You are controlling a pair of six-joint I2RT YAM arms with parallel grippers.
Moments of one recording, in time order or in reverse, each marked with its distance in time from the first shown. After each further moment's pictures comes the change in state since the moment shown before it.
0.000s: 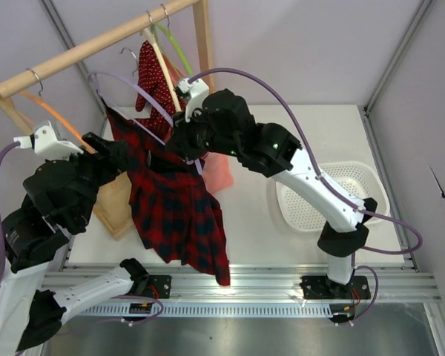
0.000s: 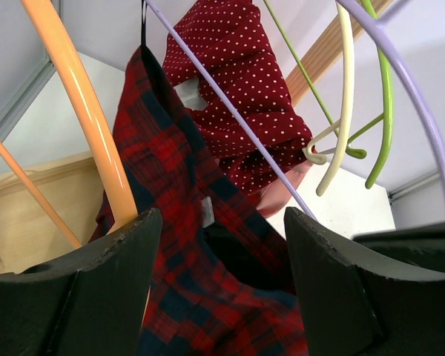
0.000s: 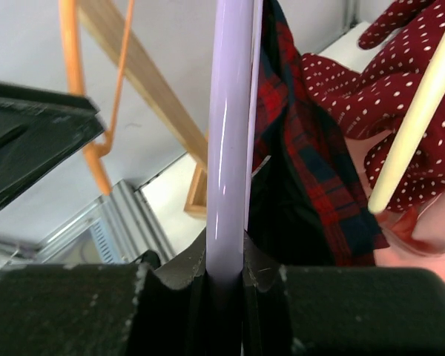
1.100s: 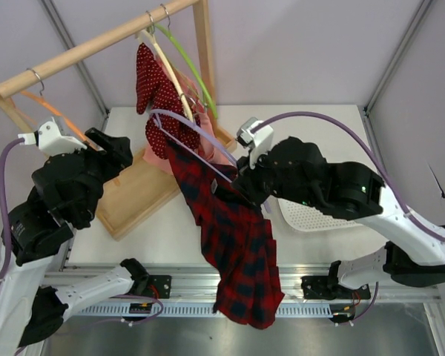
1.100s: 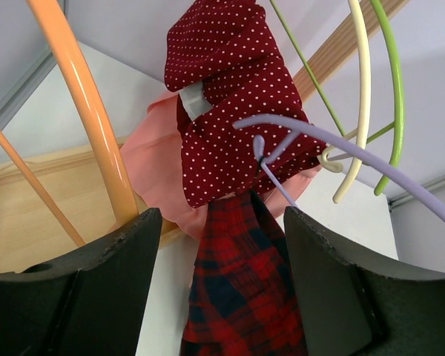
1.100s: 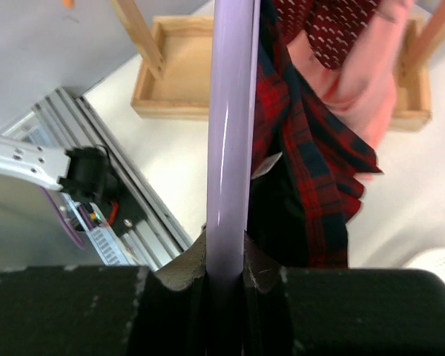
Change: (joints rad) left arm 0.000 0.043 0.024 -0.022 -0.028 -0.060; right arm 0.165 -0.550 -0.544 -0.188 0.278 -0.044
